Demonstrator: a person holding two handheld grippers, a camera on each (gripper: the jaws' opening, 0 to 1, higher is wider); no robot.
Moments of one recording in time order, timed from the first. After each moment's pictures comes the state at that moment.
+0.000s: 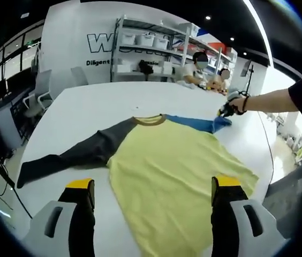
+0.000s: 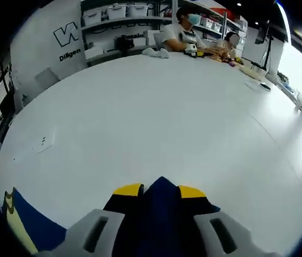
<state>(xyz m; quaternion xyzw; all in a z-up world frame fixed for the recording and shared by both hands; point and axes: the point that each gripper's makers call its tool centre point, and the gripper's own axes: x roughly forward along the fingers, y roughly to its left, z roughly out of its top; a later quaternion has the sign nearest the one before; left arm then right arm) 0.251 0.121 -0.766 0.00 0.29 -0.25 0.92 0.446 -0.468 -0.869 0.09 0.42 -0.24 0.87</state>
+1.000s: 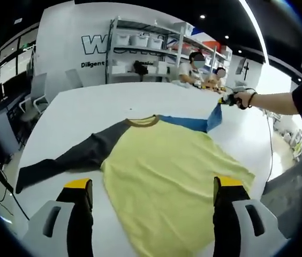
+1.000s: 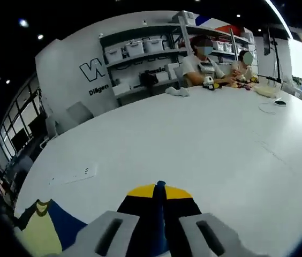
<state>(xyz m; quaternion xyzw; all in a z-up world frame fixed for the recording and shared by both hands) 0.243 0.104 -0.758 0.02 0.28 -0.28 0.92 0.433 -0.456 -0.774 0.15 0.25 -0.10 0.95</state>
